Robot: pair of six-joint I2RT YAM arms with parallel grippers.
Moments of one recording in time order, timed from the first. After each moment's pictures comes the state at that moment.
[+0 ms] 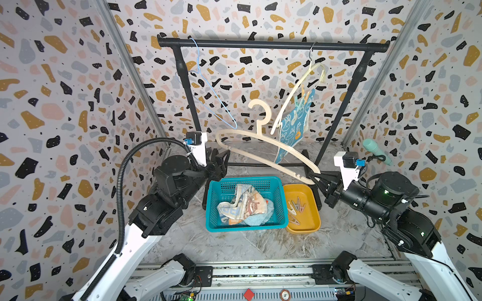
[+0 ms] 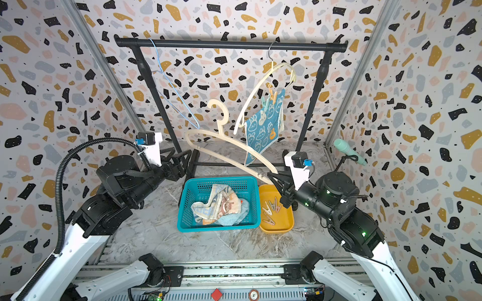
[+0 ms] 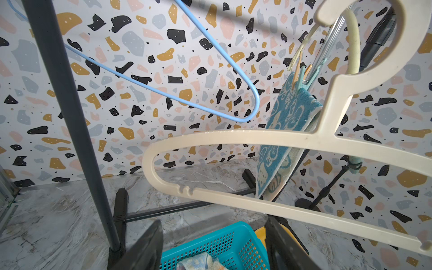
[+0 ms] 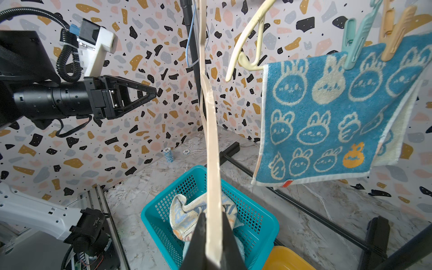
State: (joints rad) left arm -0.61 0.94 1.34 -0.50 -0.17 -0.23; right arm 0.67 0.79 1.32 -0.63 -0.21 0.08
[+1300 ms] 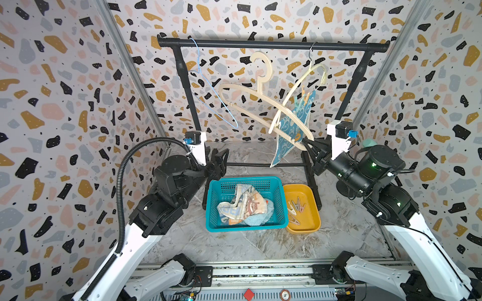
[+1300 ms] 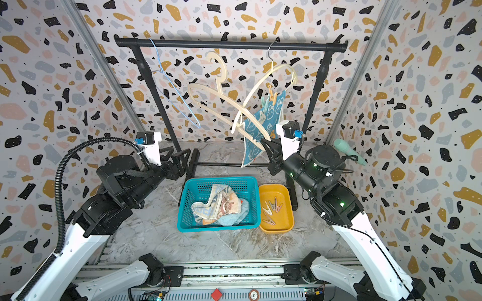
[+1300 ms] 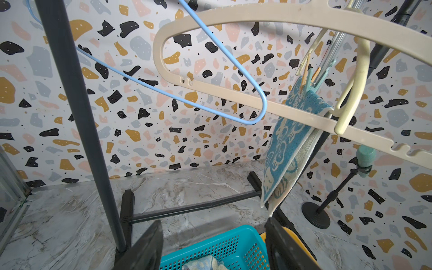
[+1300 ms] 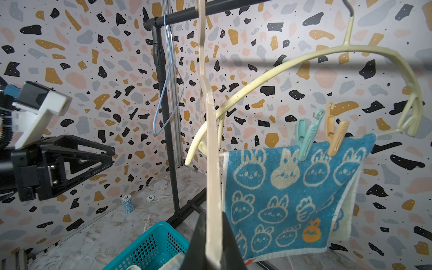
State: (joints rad) left arm -0.61 0.94 1.34 -0.49 -0.20 -0.21; right arm 0.67 1.02 1.48 -0.37 -0.08 0.00
